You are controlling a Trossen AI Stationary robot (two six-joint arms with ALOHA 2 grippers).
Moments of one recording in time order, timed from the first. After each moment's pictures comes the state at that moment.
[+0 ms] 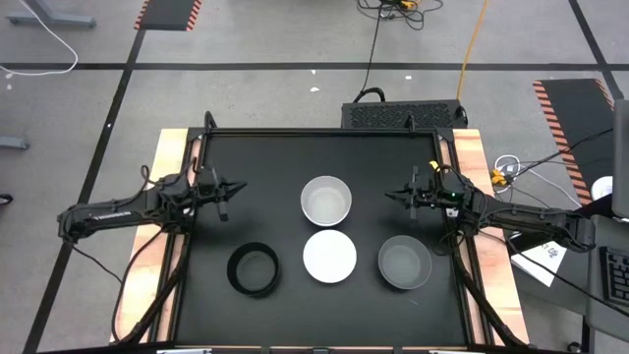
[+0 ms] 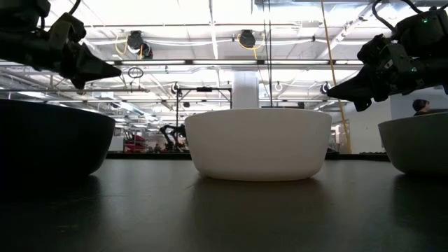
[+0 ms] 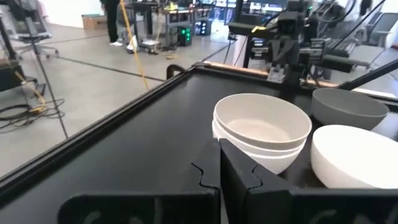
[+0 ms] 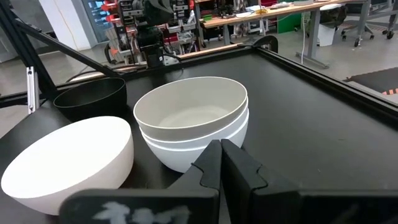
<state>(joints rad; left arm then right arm) 0.21 0.21 0.15 -0.07 -0.13 -0.09 -0.39 0.44 0.01 0.27 -0.24 0.13</state>
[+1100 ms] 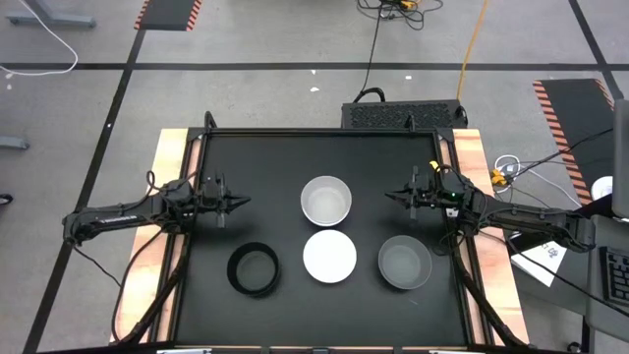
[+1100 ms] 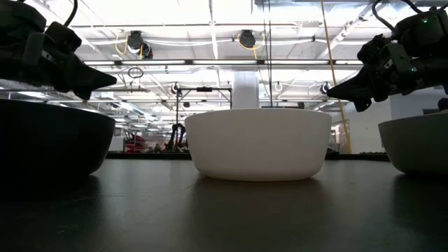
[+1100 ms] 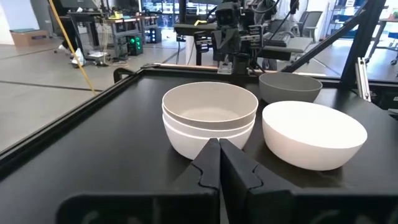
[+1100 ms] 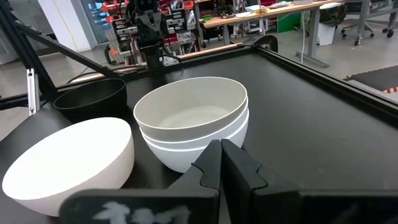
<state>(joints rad) 0.21 0.13 0.01 0.03 0.10 -0.01 -0.39 0.44 0.01 0.27 -0.24 0.14</state>
